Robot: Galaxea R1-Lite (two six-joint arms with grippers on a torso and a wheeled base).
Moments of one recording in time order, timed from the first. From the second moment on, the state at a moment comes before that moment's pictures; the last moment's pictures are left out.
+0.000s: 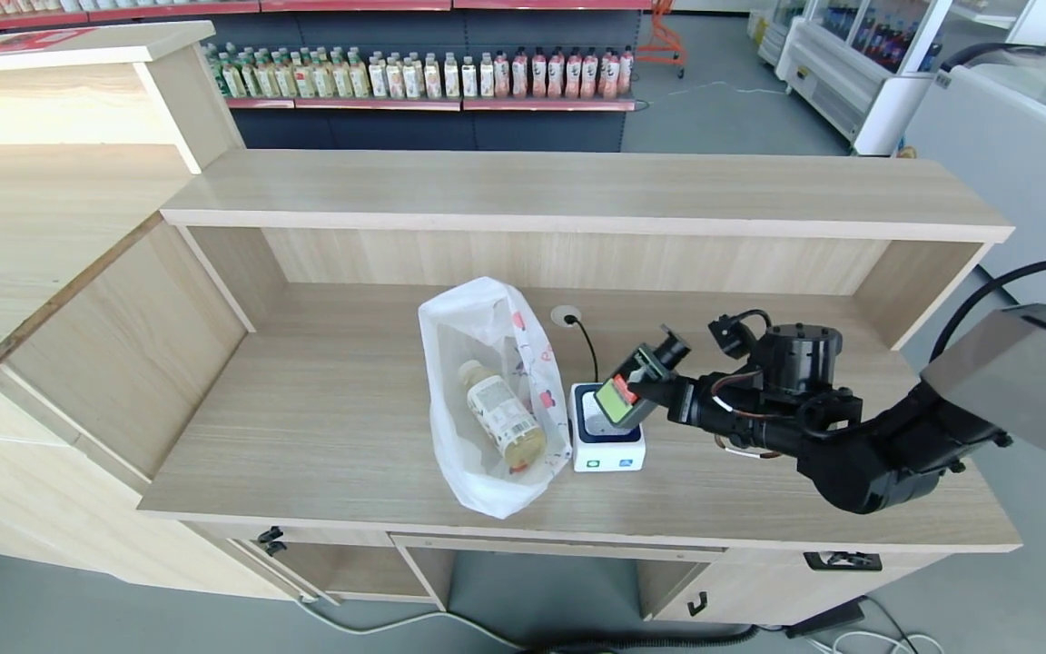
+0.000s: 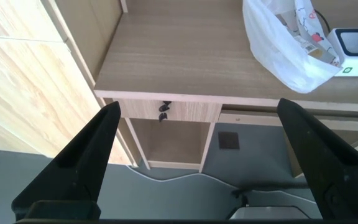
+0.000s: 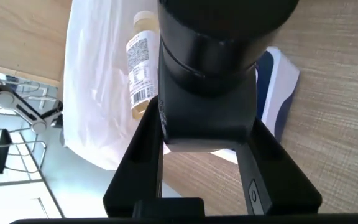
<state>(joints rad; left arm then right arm) 0.00 0.00 0.00 0.00 0.00 0.00 0.29 2.19 -0.97 -0.98 0.46 0.41</state>
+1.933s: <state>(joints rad) 0.00 0.00 0.00 0.00 0.00 0.00 0.32 2.02 -0.92 -0.97 0.41 0.38</state>
